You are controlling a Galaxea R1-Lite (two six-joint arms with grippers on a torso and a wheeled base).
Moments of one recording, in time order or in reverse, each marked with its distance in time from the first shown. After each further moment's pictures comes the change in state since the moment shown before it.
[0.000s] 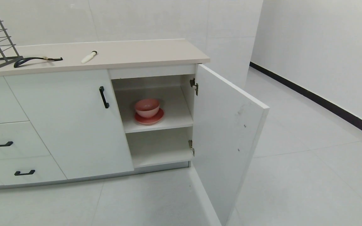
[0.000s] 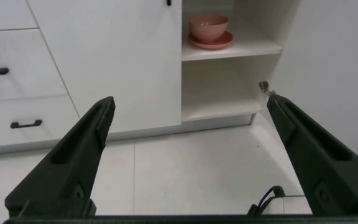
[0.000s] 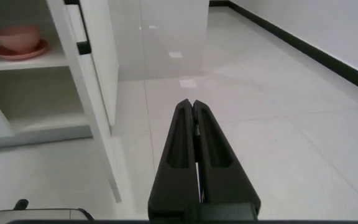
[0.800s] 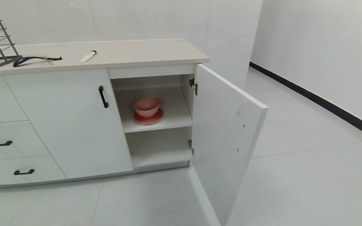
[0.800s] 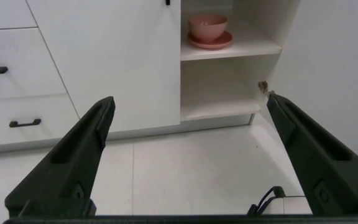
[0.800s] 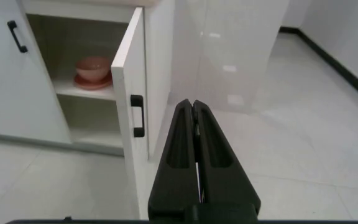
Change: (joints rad) left arm -0.001 0.000 0.000 0.000 0.001 0.000; right arm 0.023 0.778 -0.509 -0.229 0.290 -0.039
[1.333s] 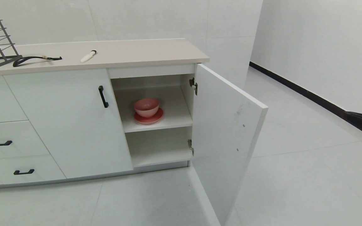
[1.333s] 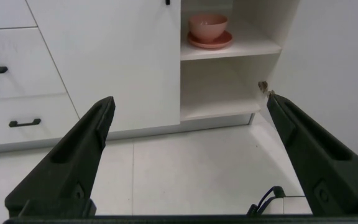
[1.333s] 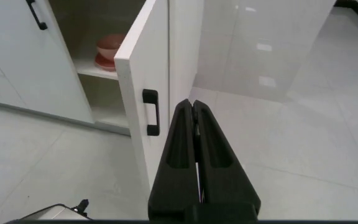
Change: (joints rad) left arm 0.000 0.000 0.000 0.000 0.000 -0.001; right arm 0.016 0.274 -0.002 -0.175 0.106 -0.005
